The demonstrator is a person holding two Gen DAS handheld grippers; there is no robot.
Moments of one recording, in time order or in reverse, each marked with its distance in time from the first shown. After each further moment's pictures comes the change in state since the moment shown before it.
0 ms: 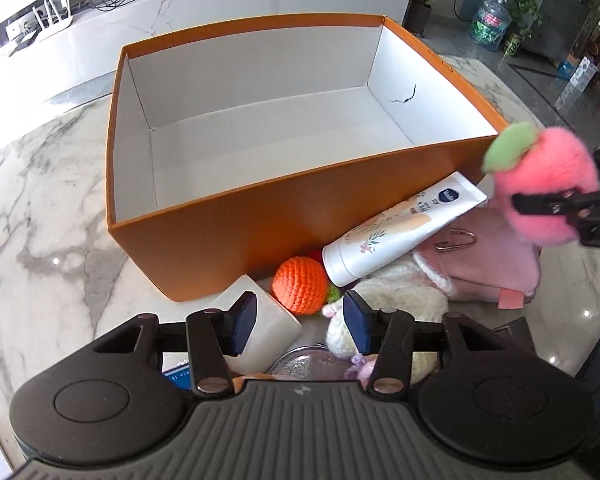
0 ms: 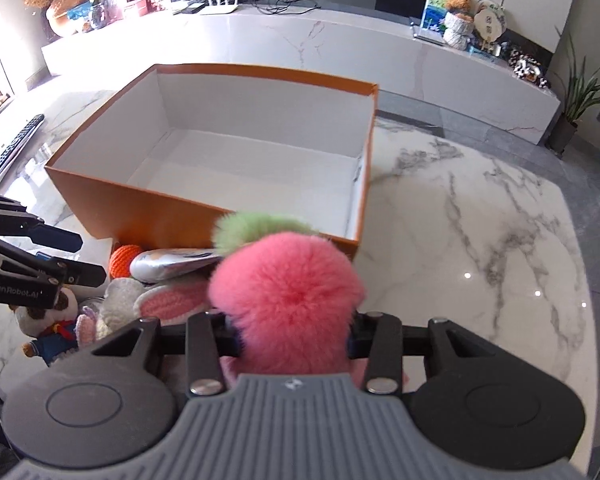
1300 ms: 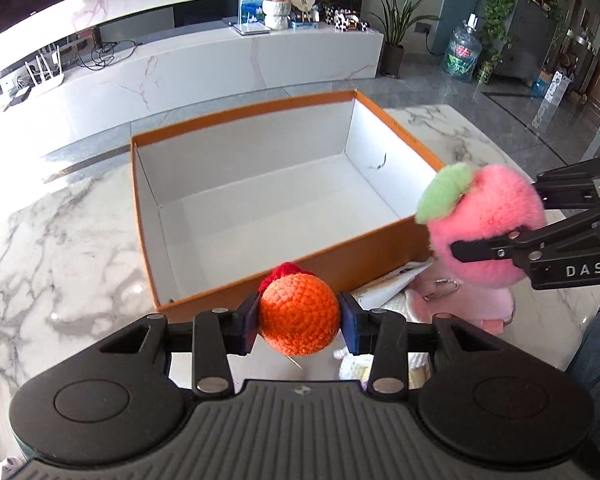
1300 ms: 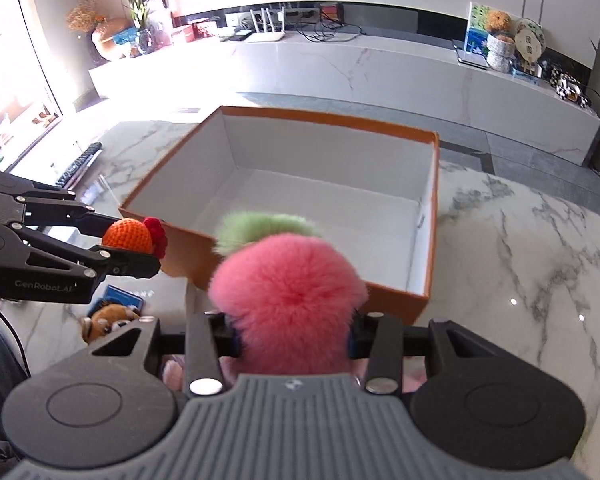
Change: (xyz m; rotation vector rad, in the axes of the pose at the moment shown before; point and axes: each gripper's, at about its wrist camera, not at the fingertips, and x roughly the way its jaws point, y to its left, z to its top) left arm -0.072 -0.001 0.026 0.030 -0.169 -0.030; right arm -0.024 0.028 0.025 -0.025 -0.078 0.199
